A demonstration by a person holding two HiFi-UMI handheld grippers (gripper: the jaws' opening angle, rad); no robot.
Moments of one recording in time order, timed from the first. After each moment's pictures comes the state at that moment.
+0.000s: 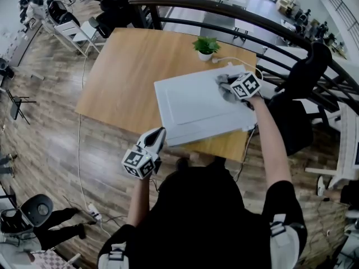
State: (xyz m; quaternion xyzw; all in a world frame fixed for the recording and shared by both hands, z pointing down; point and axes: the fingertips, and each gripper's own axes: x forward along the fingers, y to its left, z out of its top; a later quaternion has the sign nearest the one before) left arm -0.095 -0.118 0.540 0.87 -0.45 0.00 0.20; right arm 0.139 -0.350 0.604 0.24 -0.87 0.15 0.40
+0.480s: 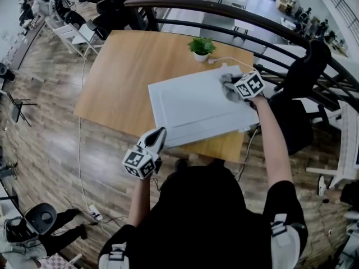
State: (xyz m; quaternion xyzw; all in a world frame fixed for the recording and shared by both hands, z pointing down) left arm -0.064 -0.130 0.536 0.87 -0.45 0.00 0.20; right arm 0.185 -0.364 0.603 0.26 -0.87 0.16 0.39
